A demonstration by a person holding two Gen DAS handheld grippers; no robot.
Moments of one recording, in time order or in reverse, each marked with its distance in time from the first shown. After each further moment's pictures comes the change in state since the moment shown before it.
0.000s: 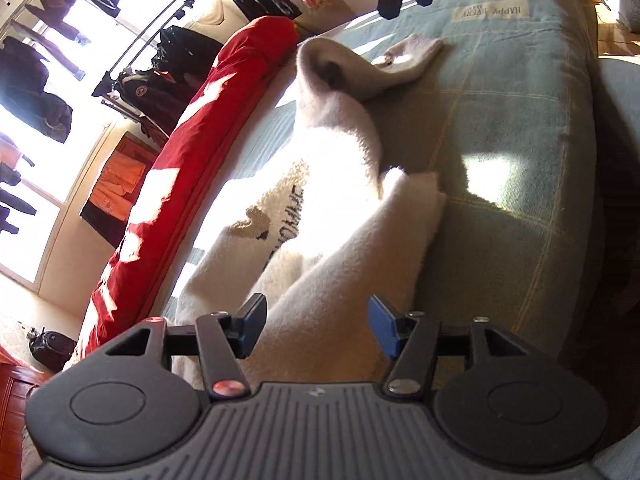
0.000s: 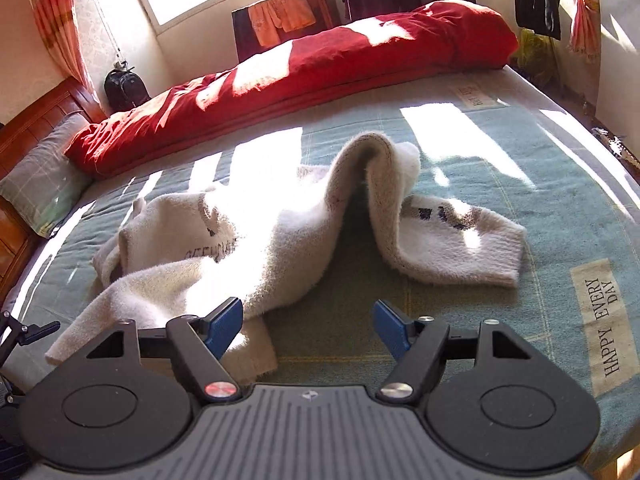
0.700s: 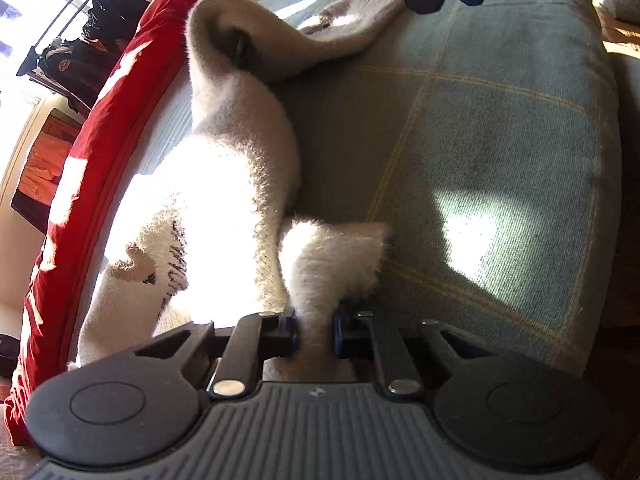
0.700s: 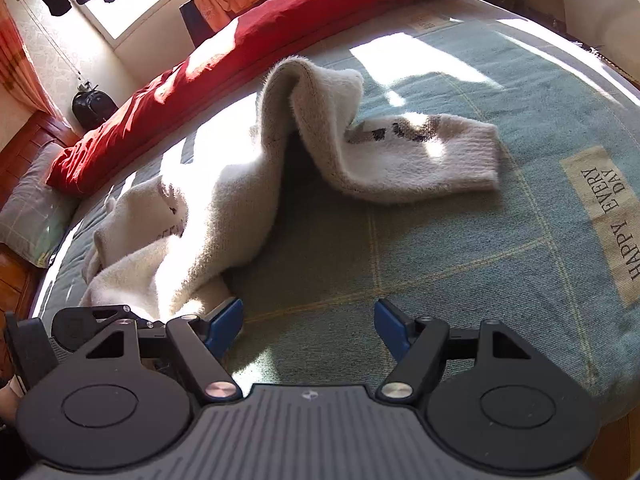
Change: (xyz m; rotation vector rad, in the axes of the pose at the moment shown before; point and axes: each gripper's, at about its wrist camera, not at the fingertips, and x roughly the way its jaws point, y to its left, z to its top) left arm 0.104 -0.028 0.065 -0.048 0.130 -0.167; right arm 0.032 -0.052 -0.038 0.181 0.082 0.029
